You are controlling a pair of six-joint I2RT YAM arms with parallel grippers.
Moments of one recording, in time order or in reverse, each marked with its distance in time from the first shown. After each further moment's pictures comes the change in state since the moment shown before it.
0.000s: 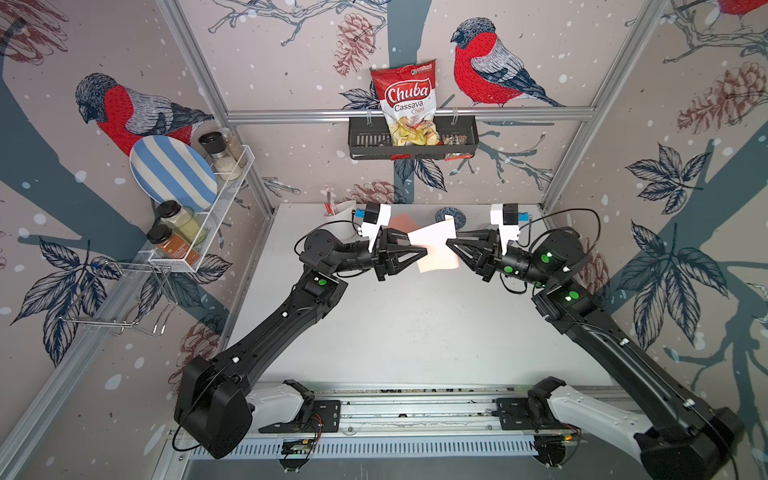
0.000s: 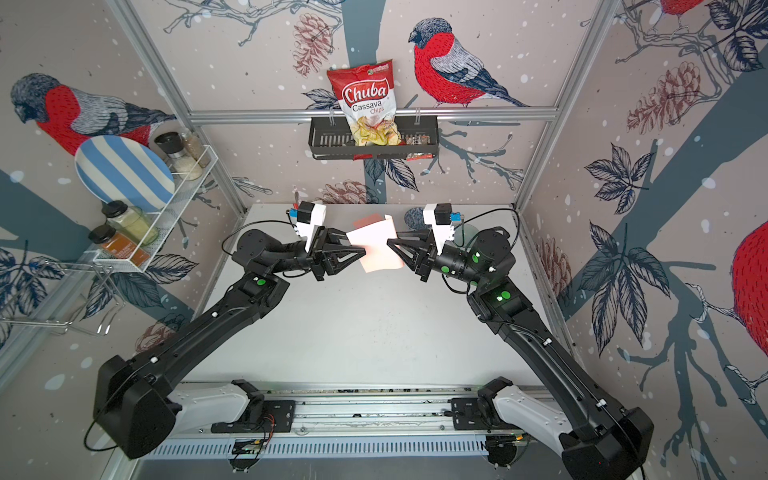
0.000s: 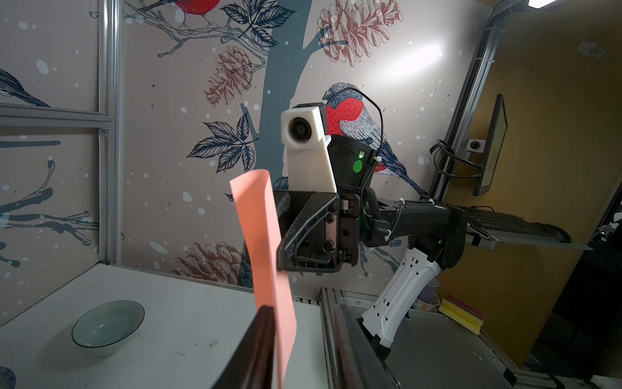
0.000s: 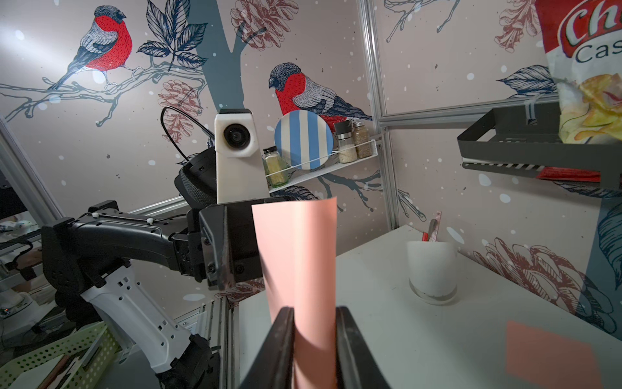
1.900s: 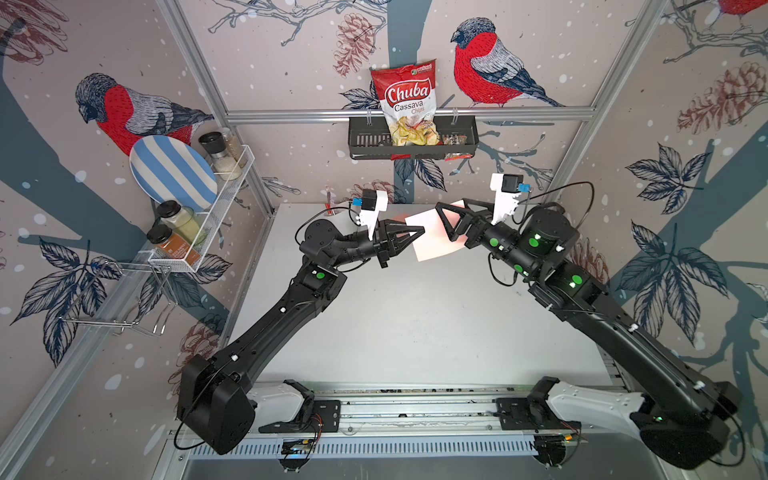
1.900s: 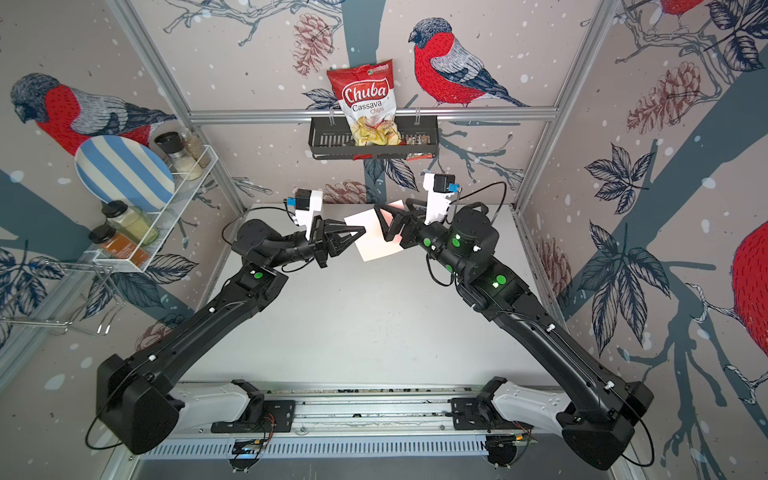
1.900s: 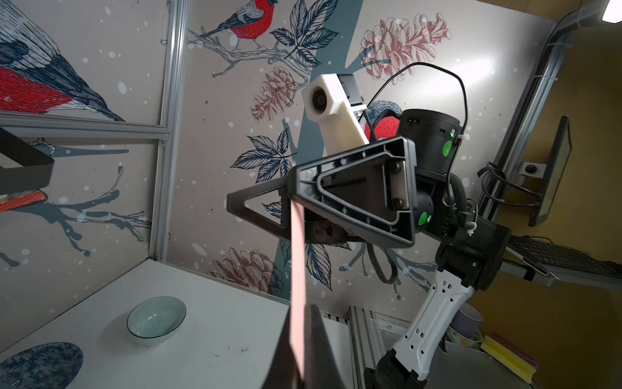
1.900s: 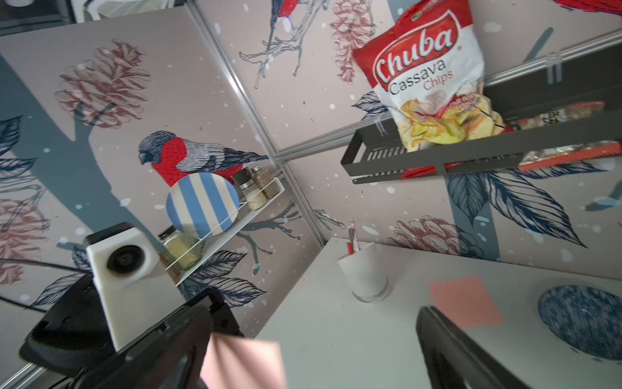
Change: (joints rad) left arm 0.018 0.019 0.097 -0.166 -0.136 0.066; right arm 0.216 0.140 0.365 -0.355 0.719 0.161
